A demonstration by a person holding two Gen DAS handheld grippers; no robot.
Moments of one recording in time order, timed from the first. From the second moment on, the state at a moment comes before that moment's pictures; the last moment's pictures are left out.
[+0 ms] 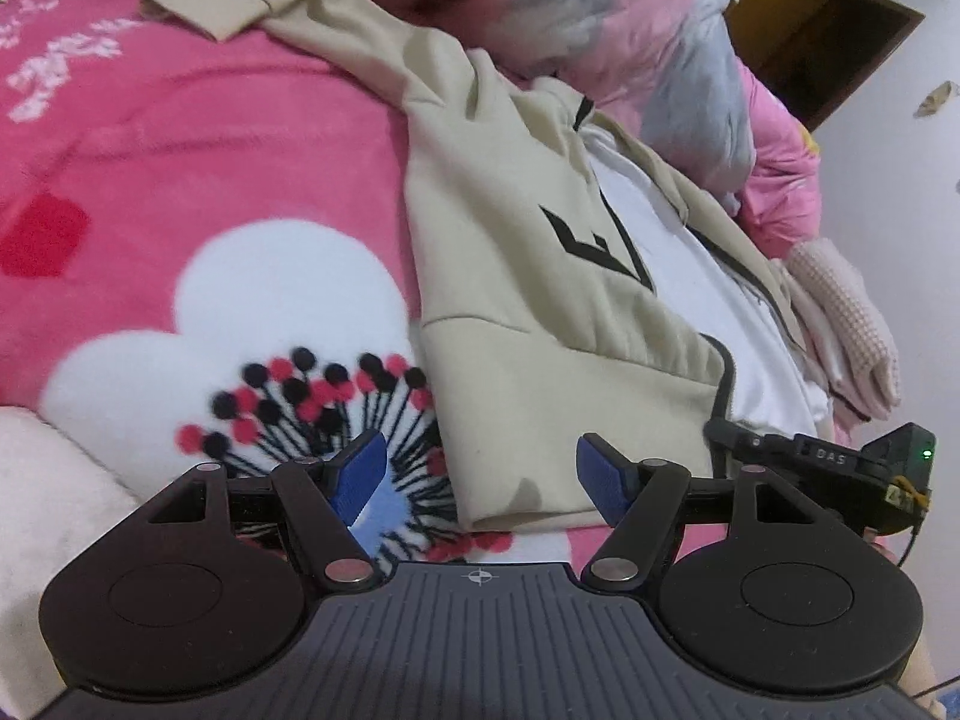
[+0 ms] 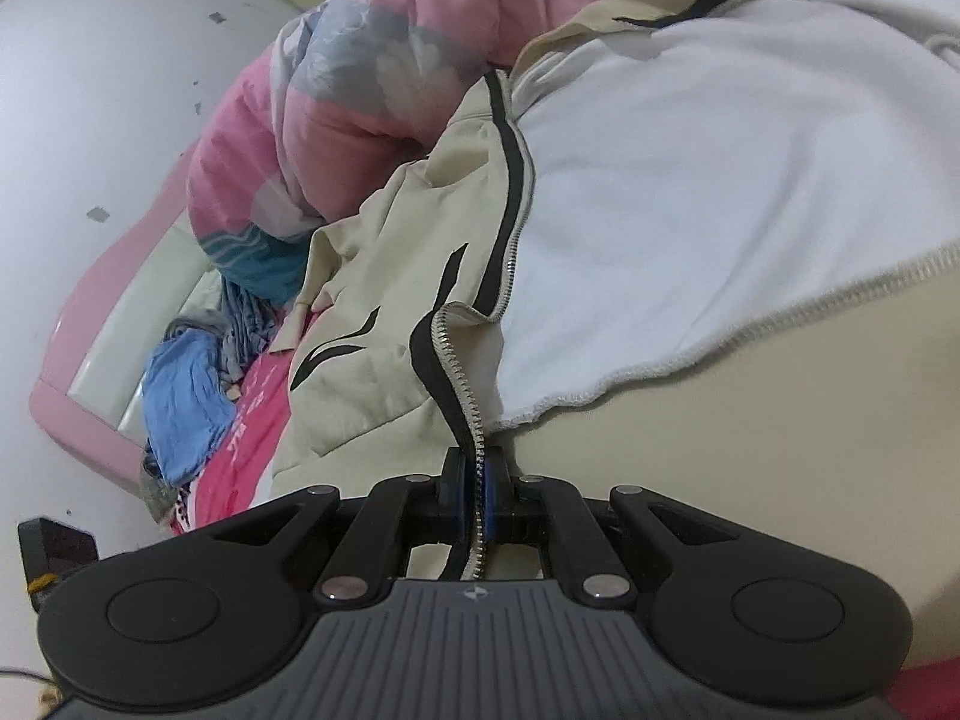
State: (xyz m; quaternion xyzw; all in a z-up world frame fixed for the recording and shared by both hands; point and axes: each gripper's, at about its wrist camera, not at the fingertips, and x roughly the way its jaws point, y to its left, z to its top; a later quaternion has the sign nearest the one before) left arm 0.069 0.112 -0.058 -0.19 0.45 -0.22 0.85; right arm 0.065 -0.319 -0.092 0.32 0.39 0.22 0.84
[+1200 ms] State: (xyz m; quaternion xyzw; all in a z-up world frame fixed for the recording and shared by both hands) left arm 0.085 0.115 -0.076 -0.18 0.42 -0.28 0.85; right arm 0.225 -0.281 -0.047 0.15 0.34 0.12 0.92
